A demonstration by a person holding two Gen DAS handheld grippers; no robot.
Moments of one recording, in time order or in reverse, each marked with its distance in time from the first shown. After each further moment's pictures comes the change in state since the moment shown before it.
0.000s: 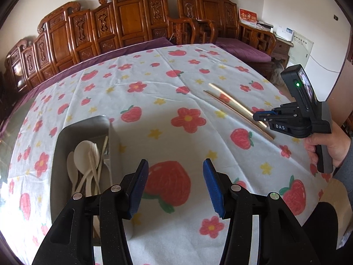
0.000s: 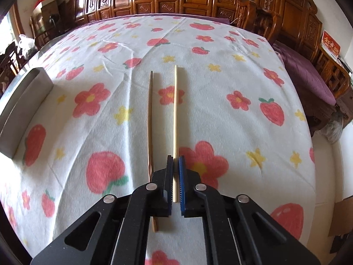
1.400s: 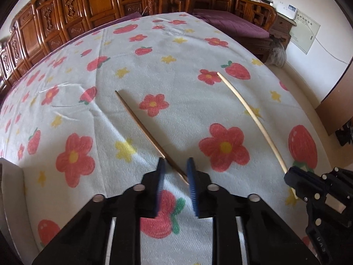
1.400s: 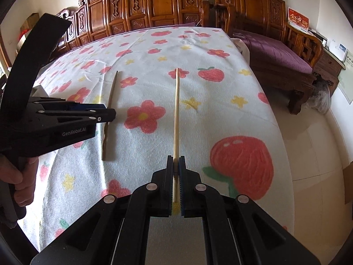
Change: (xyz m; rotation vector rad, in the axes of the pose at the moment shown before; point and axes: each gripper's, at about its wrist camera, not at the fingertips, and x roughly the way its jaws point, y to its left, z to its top) left arm 0.149 -0.141 0.071 0.011 0.178 -0.033; right arm -0.051 -0.057 -0.079 0.189 -0.102 -0.028
